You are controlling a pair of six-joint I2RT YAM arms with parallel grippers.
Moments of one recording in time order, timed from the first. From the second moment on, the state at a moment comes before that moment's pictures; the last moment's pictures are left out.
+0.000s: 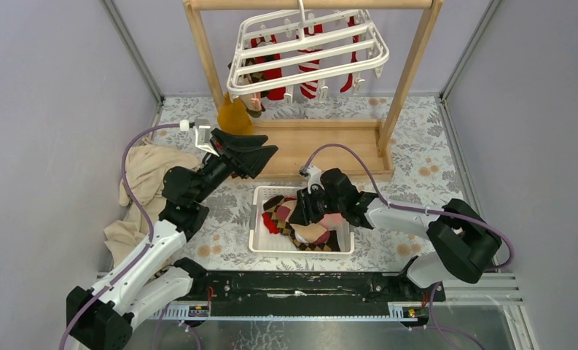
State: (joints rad) left arm -0.46 0.89 0.67 0.66 0.38 -0.66; right arm 0.81 1.47 0.67 0.17 -0.44 0.46
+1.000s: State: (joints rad) left arm -0.74 0.77 0.56 0.30 0.16 -0.57; right arm 0.85 1.24 0.68 -0.20 0.03 0.46
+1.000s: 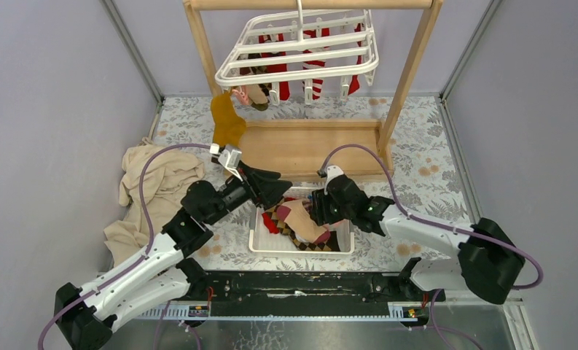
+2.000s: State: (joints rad) left arm -0.79 0.65 0.53 0.09 -0.07 -0.60; right arm 0.94 0.93 0.64 -0.13 0.14 0.50
